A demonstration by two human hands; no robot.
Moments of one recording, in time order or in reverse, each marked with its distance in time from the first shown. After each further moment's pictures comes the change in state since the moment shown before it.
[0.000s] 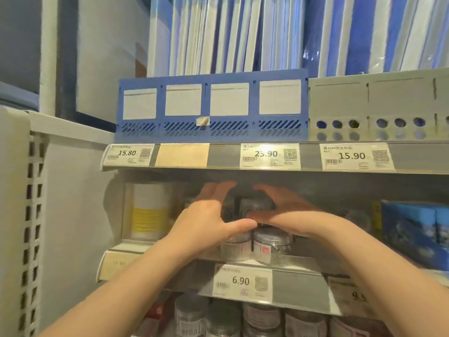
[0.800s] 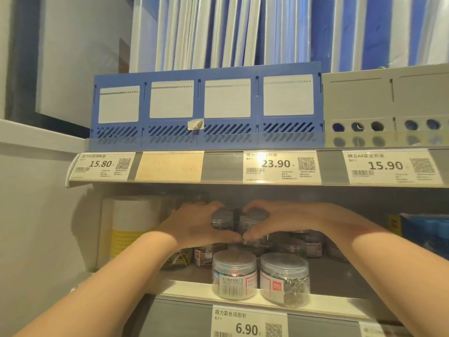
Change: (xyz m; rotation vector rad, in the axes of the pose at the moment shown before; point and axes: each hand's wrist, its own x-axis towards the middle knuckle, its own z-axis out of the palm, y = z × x) left_hand 0.063 -0.050 0.016 0.170 -0.369 -0.079; right_hand 0.056 0.013 -0.007 -0.013 -0.343 0.068
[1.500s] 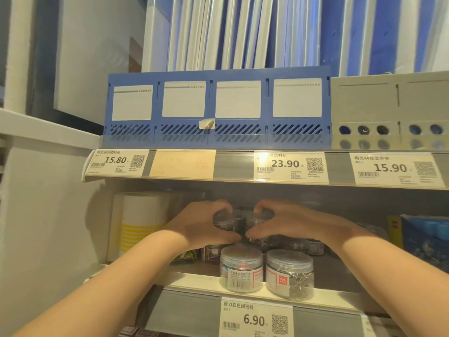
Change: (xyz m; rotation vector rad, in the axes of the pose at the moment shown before) left_hand -0.015 -0.004 0.002 -0.345 0.108 0.092; right_hand -0.005 -0.003 0.015 0.055 0.224 -0.014
